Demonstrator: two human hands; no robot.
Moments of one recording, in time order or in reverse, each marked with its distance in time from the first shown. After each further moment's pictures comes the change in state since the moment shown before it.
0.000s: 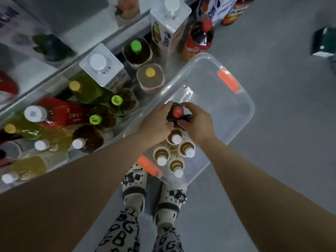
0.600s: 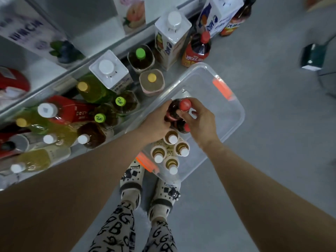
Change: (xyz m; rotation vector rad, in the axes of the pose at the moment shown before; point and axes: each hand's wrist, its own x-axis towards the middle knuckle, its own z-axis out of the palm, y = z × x) left_hand -0.013 0.018 -0.018 -0.258 -0.070 -0.032; right_hand -0.016 -0.027 -0.035 0.197 0.051 -0.086
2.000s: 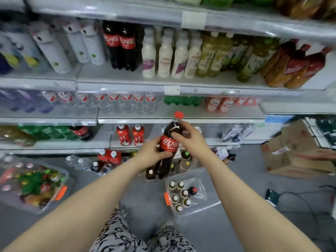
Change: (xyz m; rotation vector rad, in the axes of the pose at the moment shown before) left_hand -0.538 0.230 -0.152 -0.225 0.684 0.149; right_hand -0.368 -0.475 -0.139 -0.093 -0.422 -0.545
